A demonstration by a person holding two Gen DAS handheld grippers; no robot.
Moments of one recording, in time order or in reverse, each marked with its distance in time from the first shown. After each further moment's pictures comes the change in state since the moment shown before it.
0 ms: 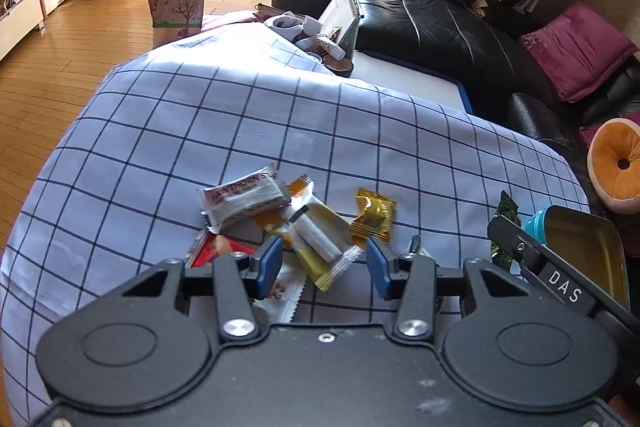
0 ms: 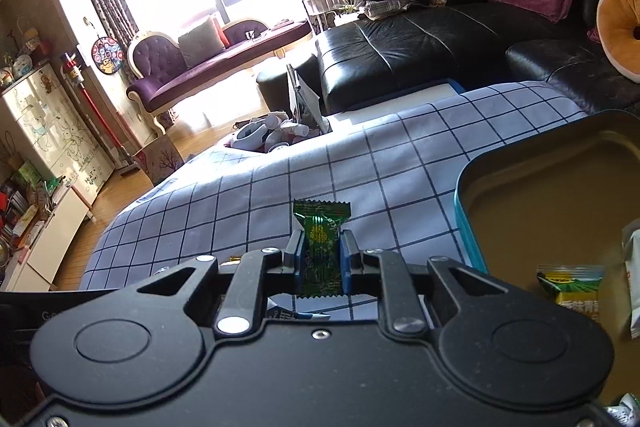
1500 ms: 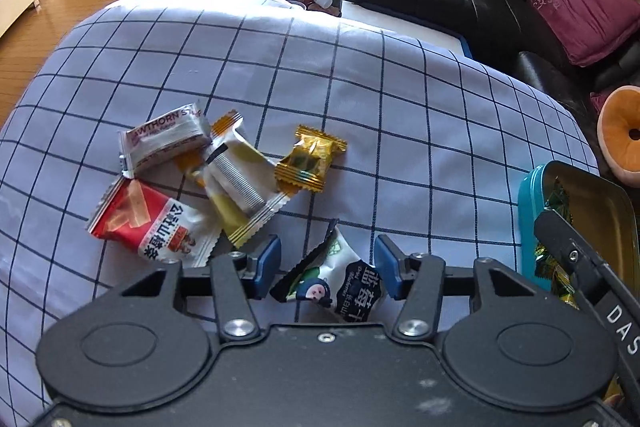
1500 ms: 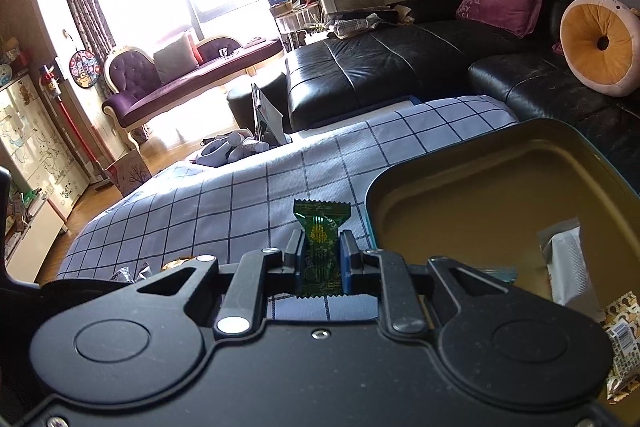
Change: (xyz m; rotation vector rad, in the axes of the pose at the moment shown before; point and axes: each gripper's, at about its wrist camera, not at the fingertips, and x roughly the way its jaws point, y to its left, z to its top) left arm 0.042 -0.041 -0.019 -0.005 0.136 0.033; right arm -0.024 -0.032 -0.004 -0.001 -0.053 -0.076
